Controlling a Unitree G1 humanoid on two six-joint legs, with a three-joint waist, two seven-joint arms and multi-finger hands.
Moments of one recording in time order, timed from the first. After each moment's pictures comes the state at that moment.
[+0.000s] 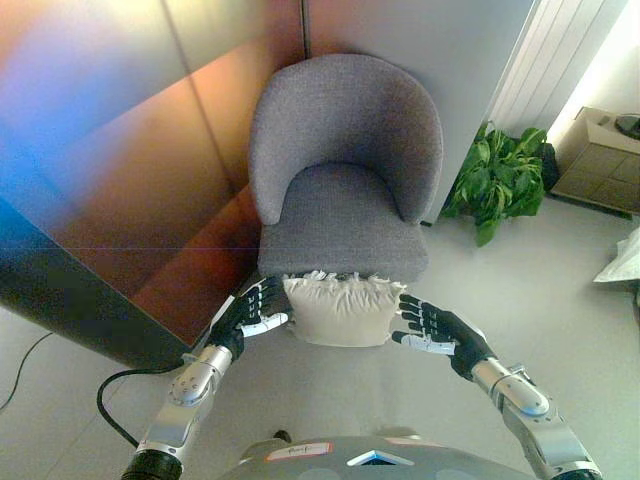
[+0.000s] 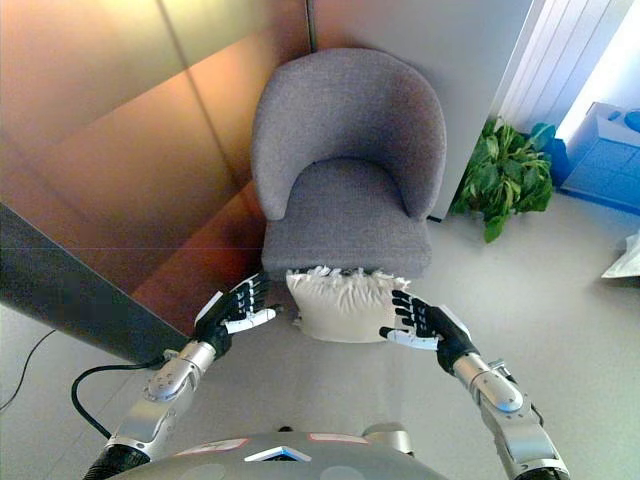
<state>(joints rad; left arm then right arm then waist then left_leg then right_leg) 0.22 0.39 -0.21 0.26 -0.29 -0.11 -0.12 0.35 -0.52 0.12 0.14 0.26 -0.02 0.29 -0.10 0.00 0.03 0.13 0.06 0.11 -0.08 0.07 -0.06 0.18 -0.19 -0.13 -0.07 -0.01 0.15</state>
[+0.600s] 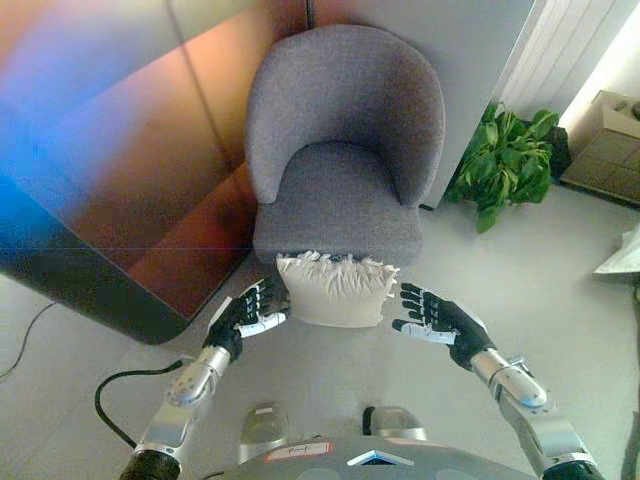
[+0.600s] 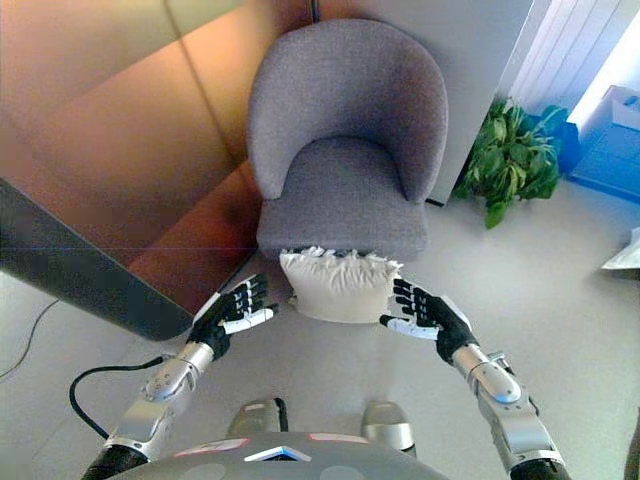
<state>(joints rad) 0.22 0.39 -0.21 0.26 -0.32 -0.09 -0.12 0.31 -0.51 0.08 0.14 0.28 -0.03 0.25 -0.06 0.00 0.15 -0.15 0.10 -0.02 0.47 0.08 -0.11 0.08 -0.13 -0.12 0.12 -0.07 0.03</state>
